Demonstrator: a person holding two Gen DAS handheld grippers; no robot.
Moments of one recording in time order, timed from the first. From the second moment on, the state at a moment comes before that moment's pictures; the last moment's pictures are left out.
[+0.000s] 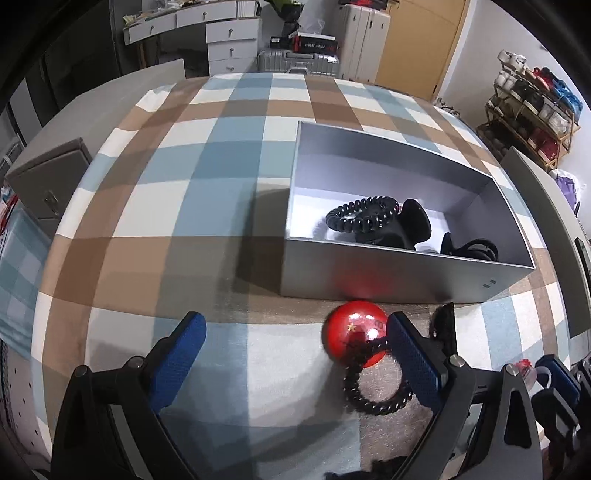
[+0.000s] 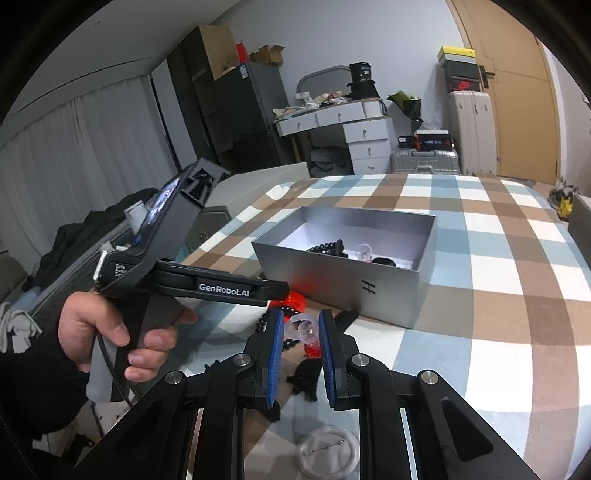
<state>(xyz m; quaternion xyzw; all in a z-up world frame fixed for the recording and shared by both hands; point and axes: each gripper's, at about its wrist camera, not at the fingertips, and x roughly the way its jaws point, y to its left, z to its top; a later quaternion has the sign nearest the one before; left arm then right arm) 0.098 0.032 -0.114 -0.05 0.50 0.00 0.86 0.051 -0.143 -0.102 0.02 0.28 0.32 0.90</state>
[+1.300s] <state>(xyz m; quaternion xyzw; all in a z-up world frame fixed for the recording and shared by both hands) 0.099 -0.015 -0.119 0.05 0.52 -0.09 0.85 0.053 -0.163 -0.103 0.05 0.27 0.32 0.91</state>
